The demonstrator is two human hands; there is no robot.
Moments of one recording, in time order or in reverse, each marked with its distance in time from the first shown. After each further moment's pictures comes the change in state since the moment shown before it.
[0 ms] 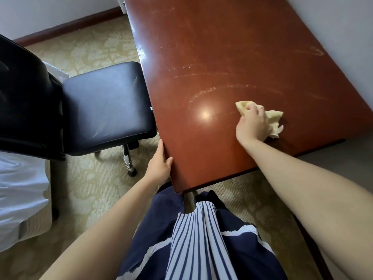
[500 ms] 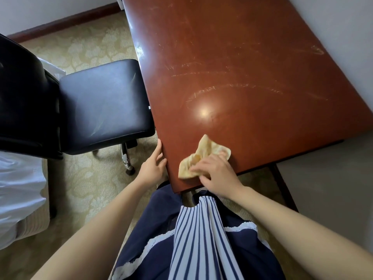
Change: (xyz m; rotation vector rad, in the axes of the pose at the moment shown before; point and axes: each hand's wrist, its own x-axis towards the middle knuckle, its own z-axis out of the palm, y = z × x) left_hand 0.006 -0.023 -0.009 -0.119 -0.098 -0.028; right_hand -0.117 0.023 0.009 0.192 -0.514 -0.862
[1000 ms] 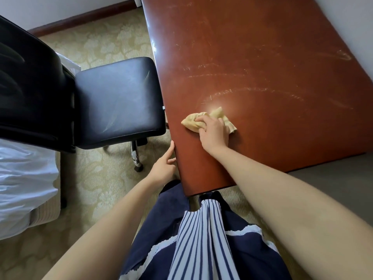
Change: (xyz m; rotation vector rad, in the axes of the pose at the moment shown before) left_hand -0.004 0.020 -0.010 -0.197 -0.068 -0.124; right_hand 0.127 -0.015 -0.006 -0.006 0.245 0.430
